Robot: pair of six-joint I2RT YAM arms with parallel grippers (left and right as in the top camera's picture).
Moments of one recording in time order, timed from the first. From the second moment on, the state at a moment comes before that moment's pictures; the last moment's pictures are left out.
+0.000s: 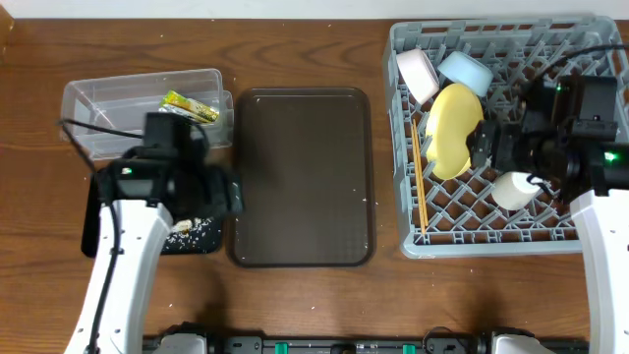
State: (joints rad) left arm -0.05 1.29 1.12 -1.20 0.12 -0.21; right arm -0.06 1.34 1.33 -1.04 -0.20 0.09
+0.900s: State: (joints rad) left arm -0.06 0.42 0.75 -1.02 0.12 -0.17; right arm -0.06 0.55 0.68 -0.79 -0.18 0.09
